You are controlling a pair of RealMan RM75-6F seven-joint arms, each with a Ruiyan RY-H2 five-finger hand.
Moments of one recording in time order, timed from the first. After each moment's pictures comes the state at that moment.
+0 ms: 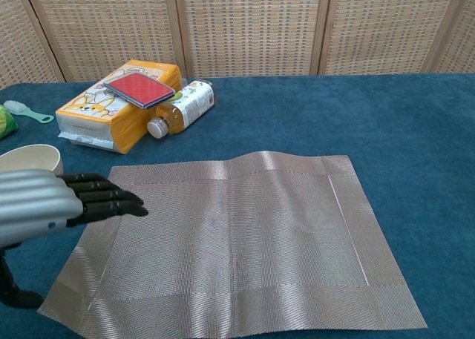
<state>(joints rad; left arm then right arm) -0.63 -1.24 0.21 -1.91 1.41 0.99 0.57 0.09 -1.14 0.09 -1.69 -1.60 1.60 -0.10</state>
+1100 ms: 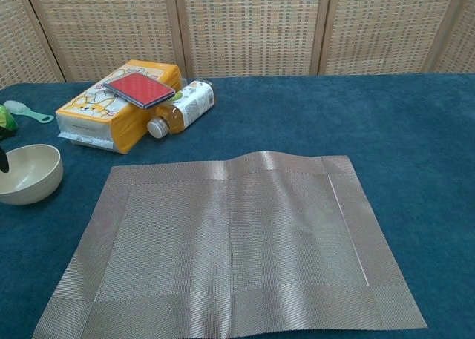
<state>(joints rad) -0.48 -1.34 0.06 -1.22 1.32 1.01 -0.05 0.09 -1.14 0.09 -1.70 -1.61 1.59 -0.11</state>
